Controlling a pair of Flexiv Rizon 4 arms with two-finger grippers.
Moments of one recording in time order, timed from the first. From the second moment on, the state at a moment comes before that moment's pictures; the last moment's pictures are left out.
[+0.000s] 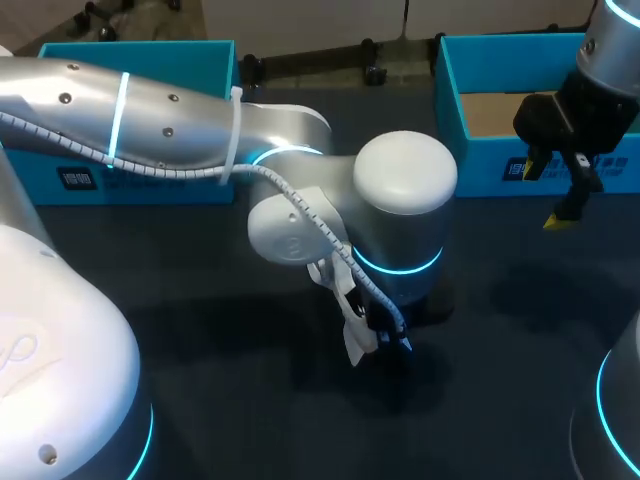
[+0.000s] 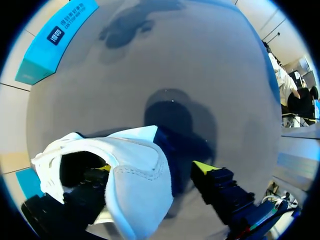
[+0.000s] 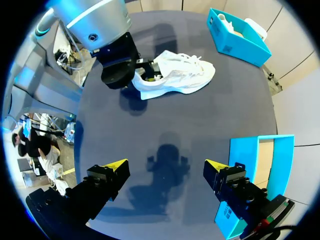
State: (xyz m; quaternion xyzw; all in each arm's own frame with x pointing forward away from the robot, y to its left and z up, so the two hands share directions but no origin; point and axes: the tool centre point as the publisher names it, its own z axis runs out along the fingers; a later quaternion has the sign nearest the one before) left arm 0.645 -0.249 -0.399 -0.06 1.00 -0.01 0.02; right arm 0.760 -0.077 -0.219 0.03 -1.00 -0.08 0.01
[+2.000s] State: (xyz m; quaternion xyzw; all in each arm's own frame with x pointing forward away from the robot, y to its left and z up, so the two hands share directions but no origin) left arm 0.707 -0.200 -0.196 0.05 1.00 -0.01 0.04; right arm 0.760 -0.077 -0.219 0.03 -1.00 -0.08 0.01
